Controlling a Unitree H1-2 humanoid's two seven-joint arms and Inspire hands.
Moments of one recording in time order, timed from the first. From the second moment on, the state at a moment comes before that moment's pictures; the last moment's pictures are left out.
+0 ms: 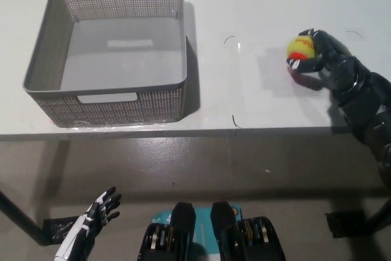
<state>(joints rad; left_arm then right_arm) 0.01 0.23 0.00 0.27 -0.11 -0.27 -0.28 -1.17 -0.22 0.24 1.44 -0.40 -0.08 -0.09</state>
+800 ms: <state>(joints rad) 0.04 0.23 0.00 0.28 -0.11 -0.30 -0.28 -1.35 -0.06 0.11 1.36 -0.29 -0.23 -0.18</state>
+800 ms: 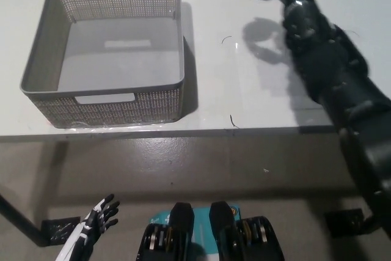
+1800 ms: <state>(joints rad) 0.05 0.22 -0.01 0.28 -0.11 -0.30 -0.28 -1.39 0.22 0.28 1.39 -0.32 -0.28 -0.19</state>
